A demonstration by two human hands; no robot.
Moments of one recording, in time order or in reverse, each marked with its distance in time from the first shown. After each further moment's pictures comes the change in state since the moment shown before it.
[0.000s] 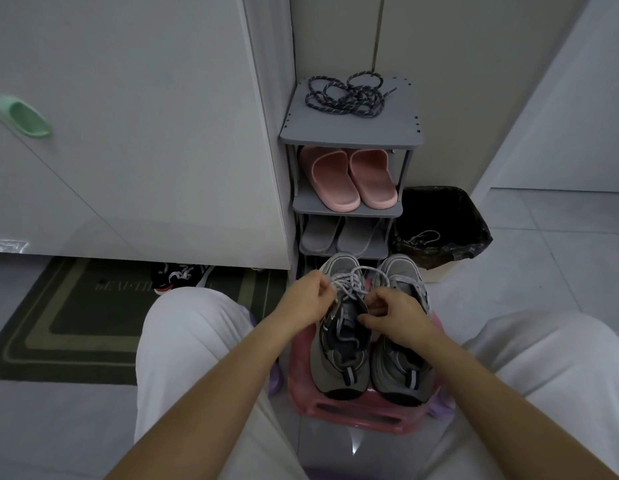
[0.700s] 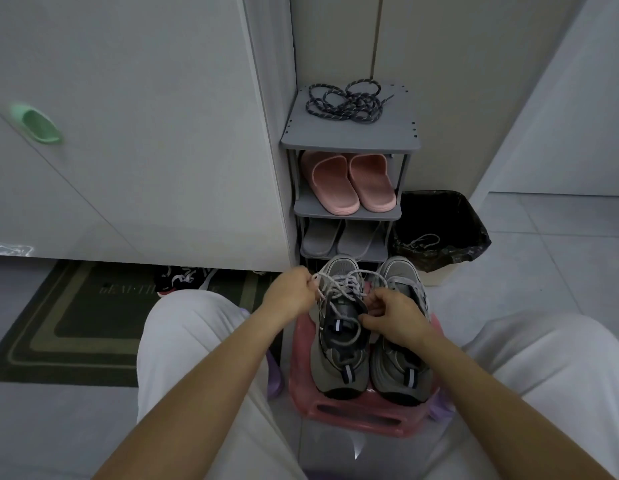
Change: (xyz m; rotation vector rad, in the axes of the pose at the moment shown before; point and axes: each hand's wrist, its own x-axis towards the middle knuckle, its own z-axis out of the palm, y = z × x) left_hand 0.005 -0.006 -0.019 0.084 0.025 -0.159; right_hand 0.000 0.000 0.001 -0.019 0.002 0.001
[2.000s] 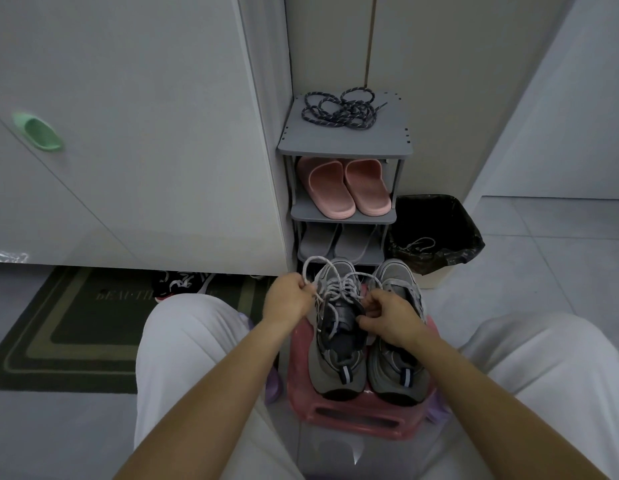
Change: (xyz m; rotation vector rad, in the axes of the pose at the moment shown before) left_hand -0.008 0.001 0.011 -0.272 0.142 -0.128; right_hand -0.003 -0.003 -0.001 0.003 0.012 -0.009
